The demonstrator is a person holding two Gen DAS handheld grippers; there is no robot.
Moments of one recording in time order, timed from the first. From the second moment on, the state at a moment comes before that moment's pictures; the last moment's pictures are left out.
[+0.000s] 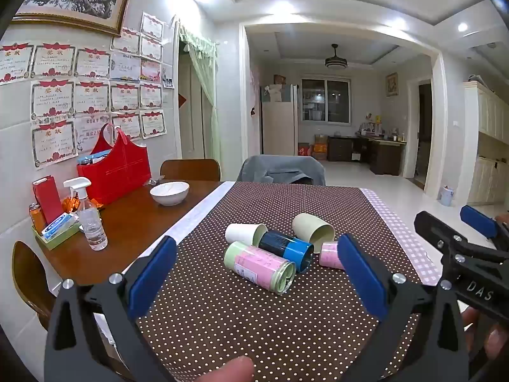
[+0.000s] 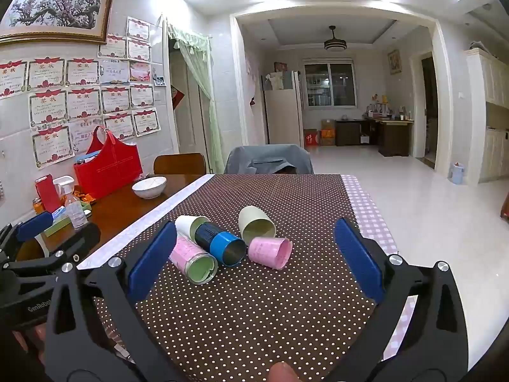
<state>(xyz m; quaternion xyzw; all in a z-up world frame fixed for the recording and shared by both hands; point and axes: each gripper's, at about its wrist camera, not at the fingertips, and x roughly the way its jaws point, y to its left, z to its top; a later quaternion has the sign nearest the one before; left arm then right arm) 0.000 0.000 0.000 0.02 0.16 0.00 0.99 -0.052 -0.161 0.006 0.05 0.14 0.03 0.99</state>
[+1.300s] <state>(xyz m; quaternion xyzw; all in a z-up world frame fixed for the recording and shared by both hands) 0.003 -0.003 -0.001 0.01 0.16 0.00 0.99 -0.051 -0.159 0.013 0.05 0.13 0.03 0.99</state>
